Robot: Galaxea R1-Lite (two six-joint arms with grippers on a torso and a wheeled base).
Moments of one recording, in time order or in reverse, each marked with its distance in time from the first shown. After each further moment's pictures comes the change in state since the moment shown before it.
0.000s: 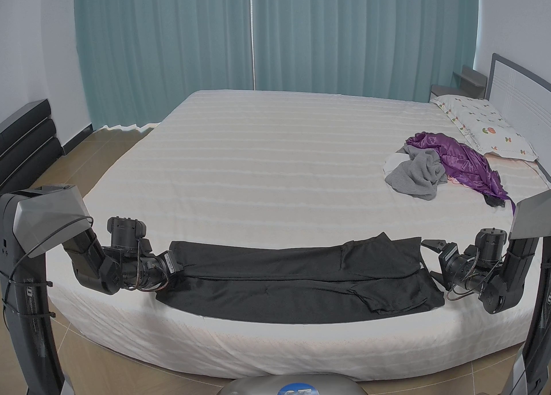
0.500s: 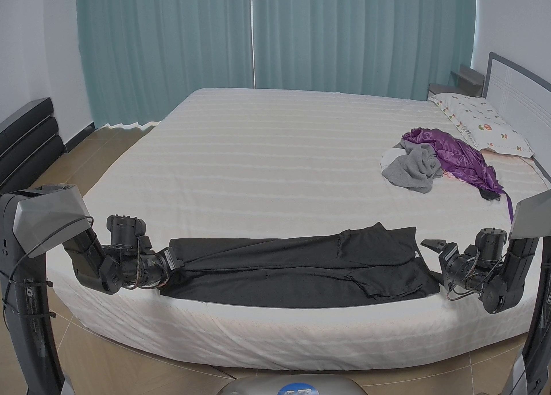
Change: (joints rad) left arm 0.000 0.000 -0.004 -0.033 0.000 -0.013; right arm 0.000 0.000 0.000 0.000 0.000 0.000
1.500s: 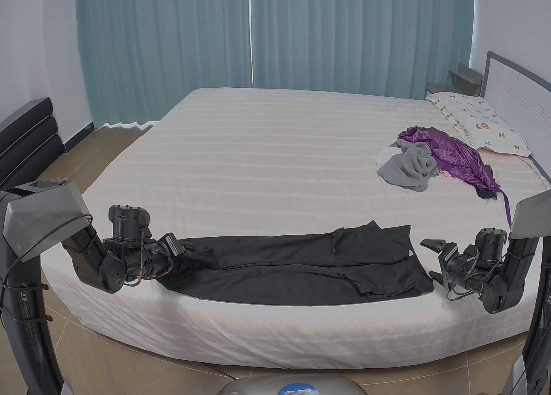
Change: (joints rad) left arm -0.059 -0.062 0.011 -0.060 0.099 -0.147; right arm -0.003 -0.001 0.000 0.000 0.012 0.001
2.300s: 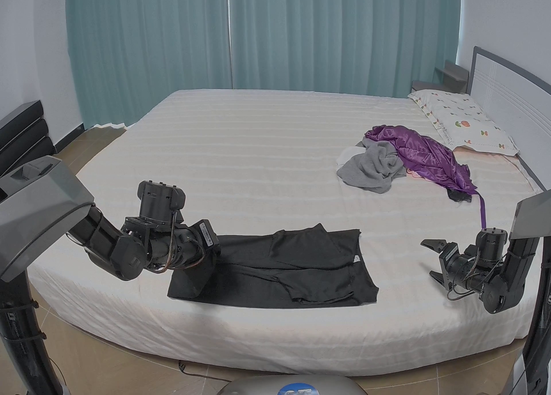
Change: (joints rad) left arm -0.197 -0.142 -0.127 0.281 0.084 -0.002; right arm -0.002 -0.001 0.001 0.000 0.003 0.001
